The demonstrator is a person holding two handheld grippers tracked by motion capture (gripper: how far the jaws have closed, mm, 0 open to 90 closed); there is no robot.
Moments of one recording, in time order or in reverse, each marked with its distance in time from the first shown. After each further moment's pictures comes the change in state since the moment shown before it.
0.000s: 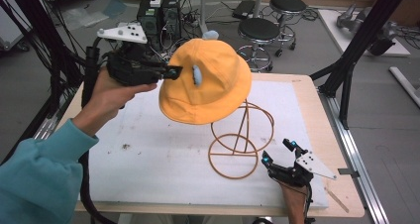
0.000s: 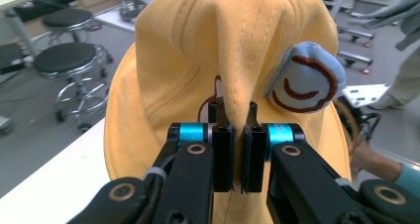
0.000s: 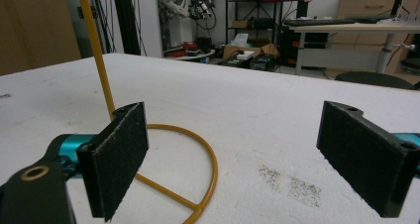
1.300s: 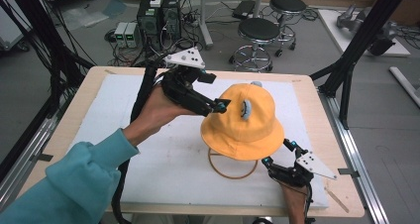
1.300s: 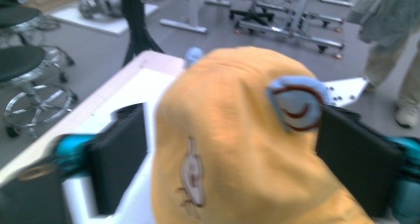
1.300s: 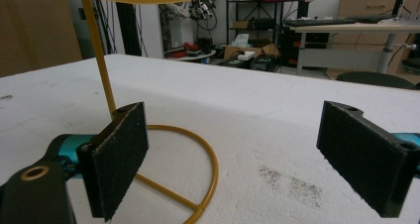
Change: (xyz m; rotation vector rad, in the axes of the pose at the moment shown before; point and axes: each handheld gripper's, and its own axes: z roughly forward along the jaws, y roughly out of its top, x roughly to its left) left arm -0.042 -0.006 0.079 0.009 -0.084 0.047; right arm -0.001 0.000 0.000 -0.003 0.001 0.001
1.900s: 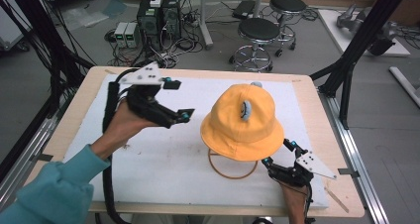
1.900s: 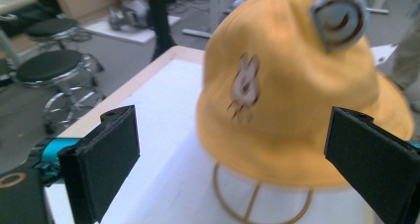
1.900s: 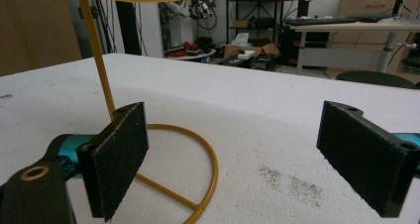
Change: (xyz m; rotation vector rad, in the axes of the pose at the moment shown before) left arm 0.024 -0.075 -0.059 -0.058 0.099 0.019; right arm 0.000 0.000 0.000 0.004 -0.004 -0.003
